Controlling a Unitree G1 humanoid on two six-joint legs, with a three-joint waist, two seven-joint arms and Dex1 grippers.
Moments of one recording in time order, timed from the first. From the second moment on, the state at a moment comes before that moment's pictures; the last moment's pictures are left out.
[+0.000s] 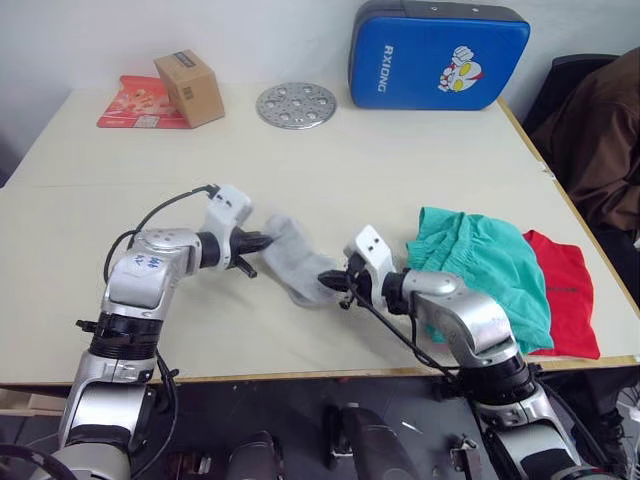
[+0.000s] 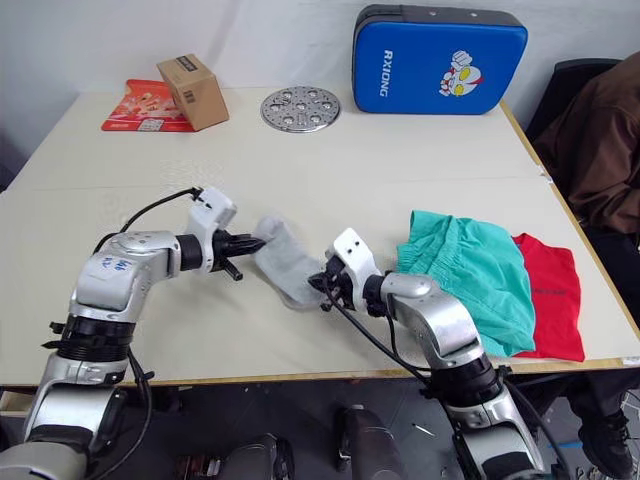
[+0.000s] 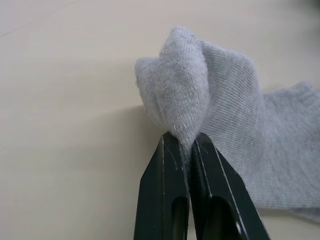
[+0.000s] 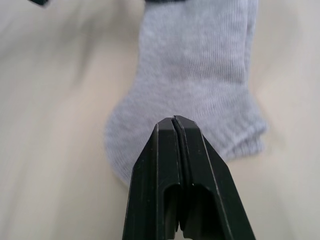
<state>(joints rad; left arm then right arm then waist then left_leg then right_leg) -0.66 0.54 0.01 0.02 -0.23 0.92 -0.66 -0.58 -0.28 0.23 -0.17 0.31 0.87 0.67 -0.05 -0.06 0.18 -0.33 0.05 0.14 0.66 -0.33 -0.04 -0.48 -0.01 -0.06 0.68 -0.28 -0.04</state>
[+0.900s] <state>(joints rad) -0.57 0.65 -0.27 -0.18 -0.18 0.69 -0.82 -0.75 -0.09 0.27 0.32 0.14 0.61 0.59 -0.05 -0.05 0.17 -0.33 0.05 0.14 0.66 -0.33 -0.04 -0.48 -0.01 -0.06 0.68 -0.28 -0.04</state>
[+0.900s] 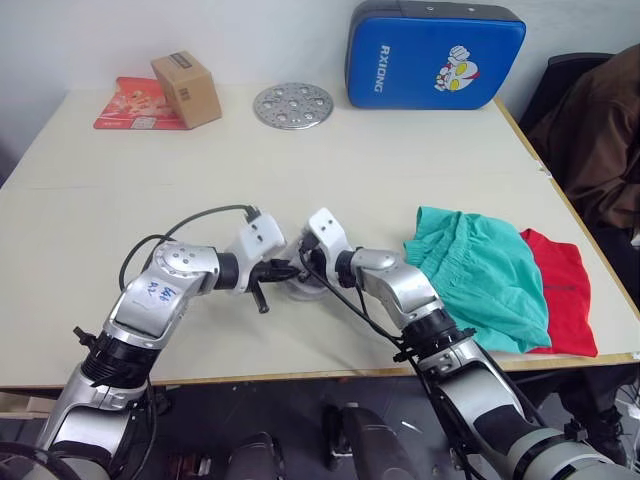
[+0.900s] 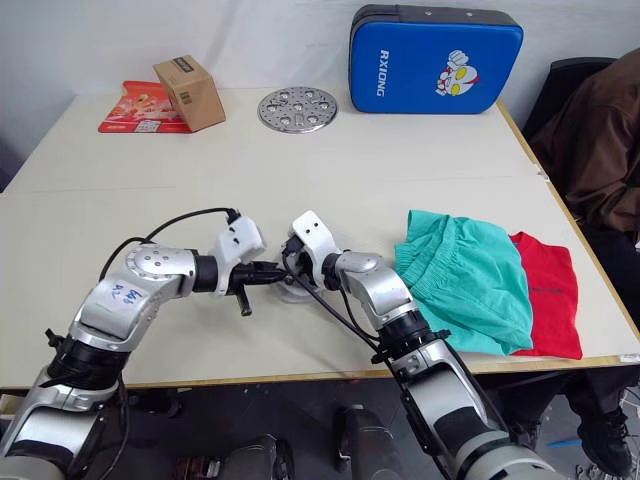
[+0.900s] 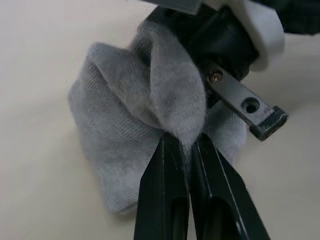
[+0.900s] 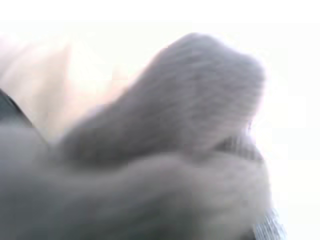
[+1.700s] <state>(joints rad) -0.62 0.60 -0.35 -0.04 -0.06 0.52 -0.91 -0.65 -0.19 0.17 -0.24 0.30 1.01 0.52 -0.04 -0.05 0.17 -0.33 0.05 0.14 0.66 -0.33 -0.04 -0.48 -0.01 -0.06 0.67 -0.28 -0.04</state>
